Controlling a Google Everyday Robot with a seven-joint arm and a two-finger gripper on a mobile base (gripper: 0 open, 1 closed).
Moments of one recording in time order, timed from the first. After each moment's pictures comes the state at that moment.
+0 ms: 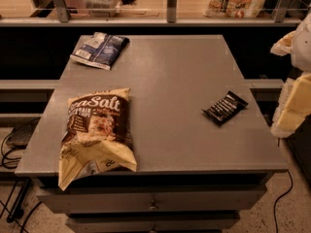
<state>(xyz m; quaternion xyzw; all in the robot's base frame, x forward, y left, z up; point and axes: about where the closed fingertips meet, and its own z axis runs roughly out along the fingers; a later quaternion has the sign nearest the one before) 0.438 -0.217 0.976 -0.60 0.78 -0.03 0.16</state>
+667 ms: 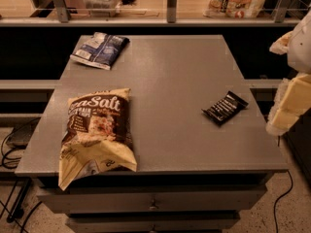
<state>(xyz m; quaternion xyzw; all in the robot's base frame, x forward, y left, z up) 0.446 -0.215 0.973 -0.60 0.78 -0.05 0.17</state>
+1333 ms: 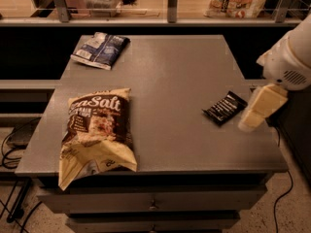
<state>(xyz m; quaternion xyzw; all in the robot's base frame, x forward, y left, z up) 0.491 -0.211 0.920 -0.54 0.81 -0.02 0.21</state>
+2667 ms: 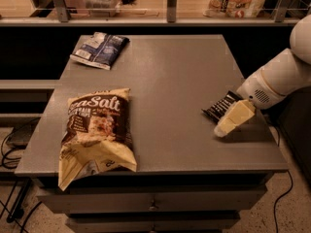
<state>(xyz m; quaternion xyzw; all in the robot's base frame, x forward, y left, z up) 0.536 -0.196 0.816 -0.46 0.85 0.13 0.20</state>
